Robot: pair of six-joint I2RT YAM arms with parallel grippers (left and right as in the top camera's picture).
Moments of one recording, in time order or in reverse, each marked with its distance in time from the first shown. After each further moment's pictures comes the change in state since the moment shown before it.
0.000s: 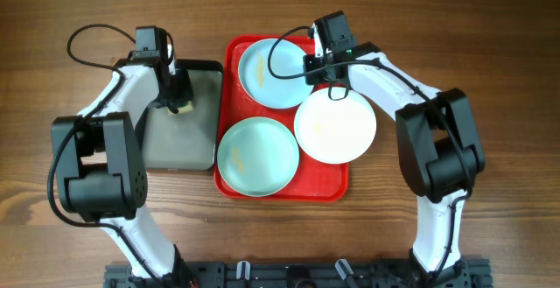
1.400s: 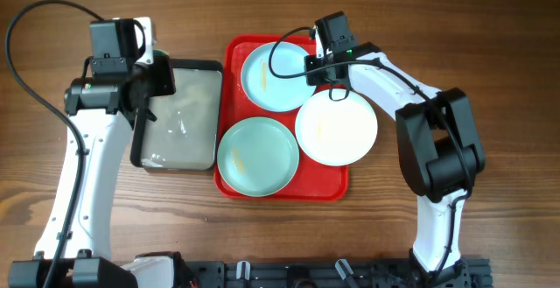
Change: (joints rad) left arm -0.021 -0.541 -0.013 -0.183 0.000 0.133; right arm -0.002 0.000 0.000 -0.011 0.011 0.007
